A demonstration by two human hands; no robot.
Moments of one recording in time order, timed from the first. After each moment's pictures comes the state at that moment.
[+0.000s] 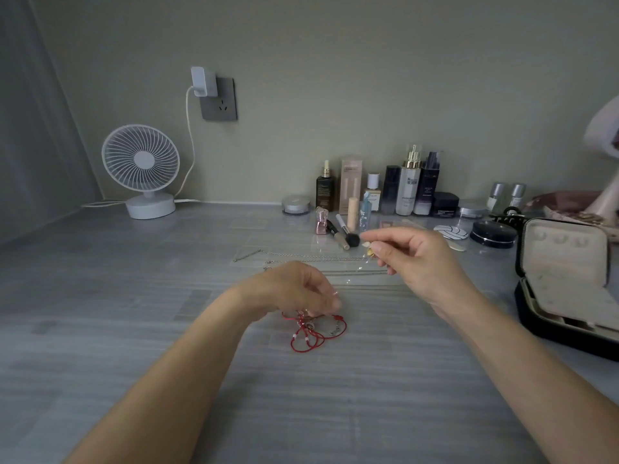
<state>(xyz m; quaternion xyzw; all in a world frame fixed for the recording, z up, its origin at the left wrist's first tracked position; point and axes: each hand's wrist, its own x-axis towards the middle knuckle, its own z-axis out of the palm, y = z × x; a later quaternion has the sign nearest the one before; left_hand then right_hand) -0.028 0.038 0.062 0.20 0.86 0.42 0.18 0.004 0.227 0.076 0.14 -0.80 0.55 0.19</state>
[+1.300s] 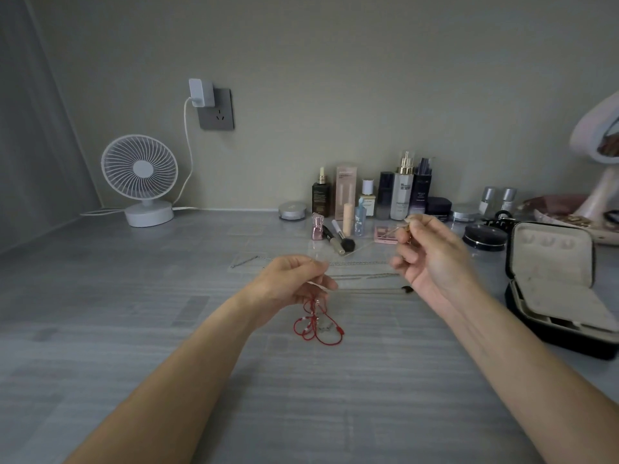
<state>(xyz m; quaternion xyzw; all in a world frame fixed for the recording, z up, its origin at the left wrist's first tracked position) -0.036 0.043 0.054 0.17 0.73 0.65 0.15 0.003 0.242 0.085 0.04 -0.49 0.87 0.11</state>
